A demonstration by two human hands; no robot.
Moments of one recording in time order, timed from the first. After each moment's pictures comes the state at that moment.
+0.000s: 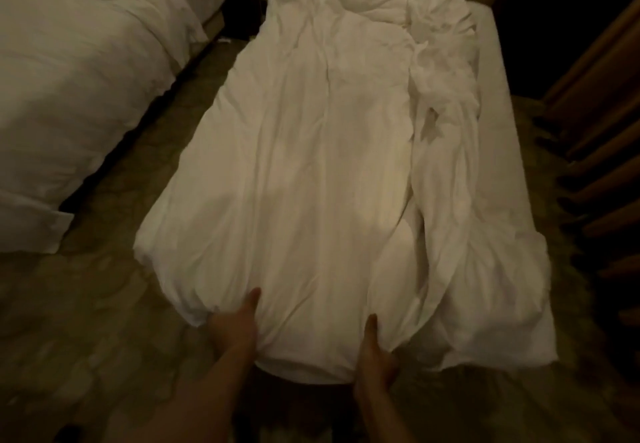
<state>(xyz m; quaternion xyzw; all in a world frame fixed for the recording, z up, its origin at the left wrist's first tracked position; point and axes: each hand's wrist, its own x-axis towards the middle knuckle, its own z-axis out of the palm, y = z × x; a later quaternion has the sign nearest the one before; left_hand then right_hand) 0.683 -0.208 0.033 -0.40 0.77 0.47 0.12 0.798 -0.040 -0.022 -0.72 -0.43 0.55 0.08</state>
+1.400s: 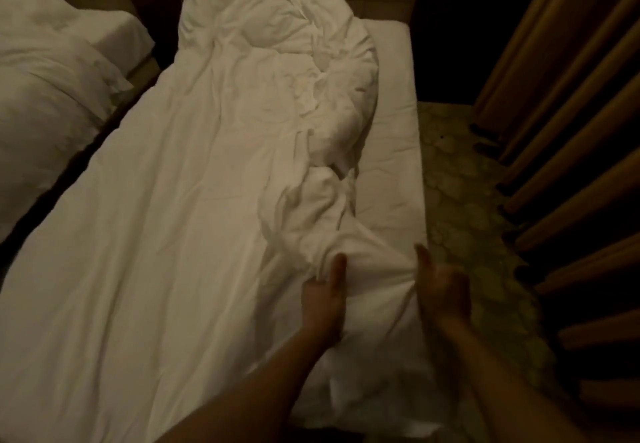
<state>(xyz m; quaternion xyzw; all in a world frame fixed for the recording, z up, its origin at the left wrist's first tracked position) 0.732 0.291 0.133 -0.10 0.76 0.60 0.24 0.793 0.465 0.088 -0.36 -0.89 0.20 0.18</state>
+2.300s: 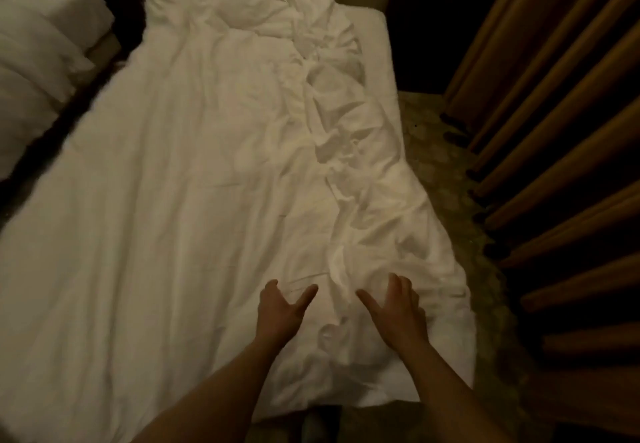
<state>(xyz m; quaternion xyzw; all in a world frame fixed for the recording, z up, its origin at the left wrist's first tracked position) 0.709 0.177 0.046 -0.04 0.87 0.40 0.29 0.829 0.359 0.061 -0.42 -0.86 0.27 -0.10</state>
